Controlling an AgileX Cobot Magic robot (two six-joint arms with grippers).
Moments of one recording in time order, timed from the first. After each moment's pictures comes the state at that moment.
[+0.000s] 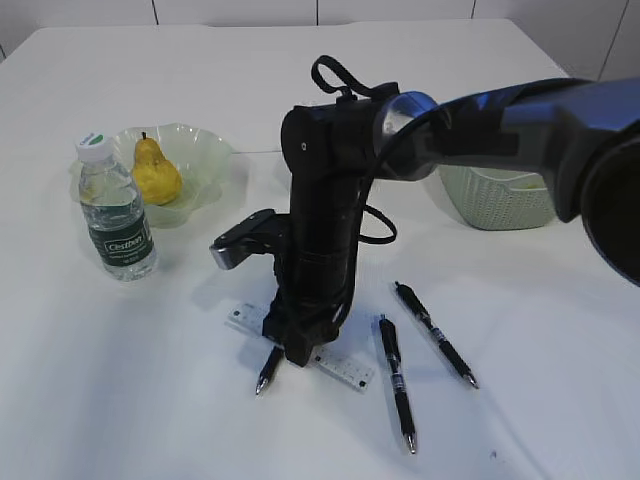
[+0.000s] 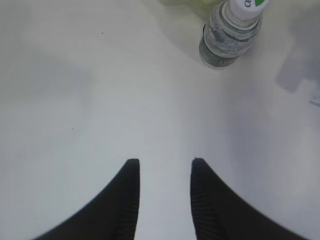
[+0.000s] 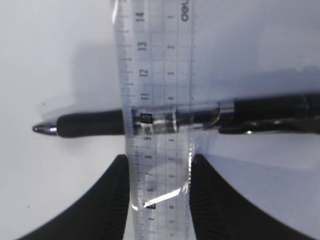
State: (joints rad) left arm -0.06 1.38 -1.43 0.07 1.25 -0.03; right arm 0.58 2.34 -1.82 0.21 1.21 -0.52
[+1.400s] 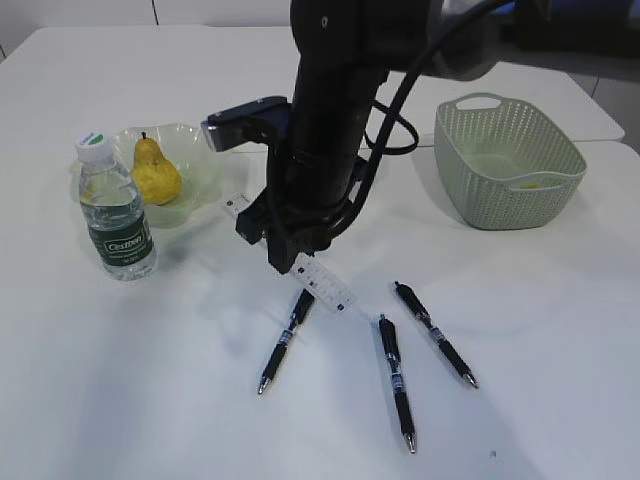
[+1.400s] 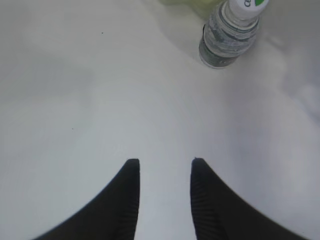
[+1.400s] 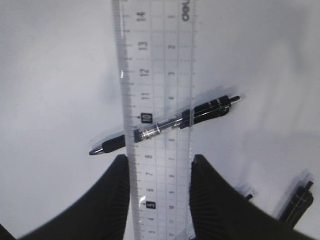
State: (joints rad) left arm -0.06 1.38 -1.43 0.07 1.25 -0.03; right arm 0.58 2.16 -1.89 0.17 1.22 -0.26
